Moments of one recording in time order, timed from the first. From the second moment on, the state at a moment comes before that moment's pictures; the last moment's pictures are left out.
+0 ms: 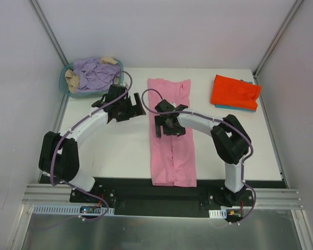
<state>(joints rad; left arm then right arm) -0.37 1.54 1.15 -0.41 0.15 -0.60 0.78 1.92 1.37 -0.70 0.19 0.59</state>
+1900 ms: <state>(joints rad) -0.71 1.33 0.48 -0.14 0.28 -1.01 0.66 1.14 0.56 -0.53 -0.20 0.69</state>
